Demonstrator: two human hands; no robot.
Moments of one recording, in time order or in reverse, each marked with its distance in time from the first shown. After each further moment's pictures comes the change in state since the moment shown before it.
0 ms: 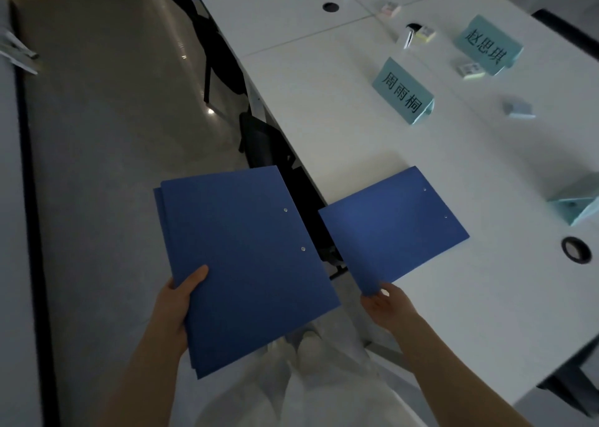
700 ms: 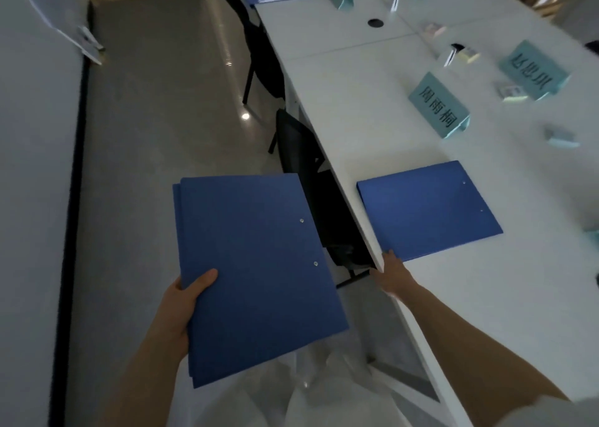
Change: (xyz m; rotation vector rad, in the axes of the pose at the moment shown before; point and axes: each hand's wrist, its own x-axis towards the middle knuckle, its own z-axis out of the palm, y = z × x) left_hand -0.041 -0.036 -0.036 -0.030 0.022 0.064; right_hand 0.030 -0.030 0.036 -1.780 -0.041 -0.735
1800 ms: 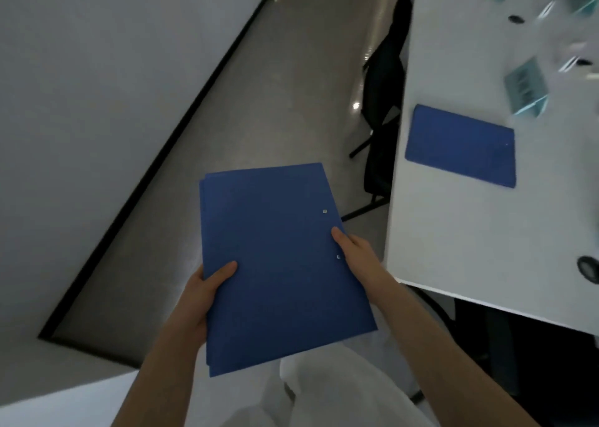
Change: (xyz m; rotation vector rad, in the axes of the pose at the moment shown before) left_hand -0.408 -0.382 0.022 -0.406 0.252 0.069; right_hand -0.370 0.154 0.061 0.530 -0.519 -0.310
